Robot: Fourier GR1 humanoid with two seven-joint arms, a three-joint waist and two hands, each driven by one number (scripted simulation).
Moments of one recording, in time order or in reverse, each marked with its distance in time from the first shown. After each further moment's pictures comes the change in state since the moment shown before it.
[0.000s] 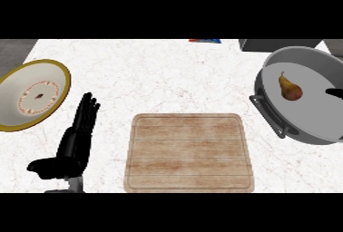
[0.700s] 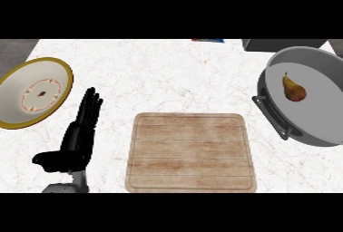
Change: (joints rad) left arm -0.046 -0.010 0.003 0.020 -0.008 0.004 0.012; right arm 0.073 -0.183 -0.074 0.125 -0.073 0.118 -0.157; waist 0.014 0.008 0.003
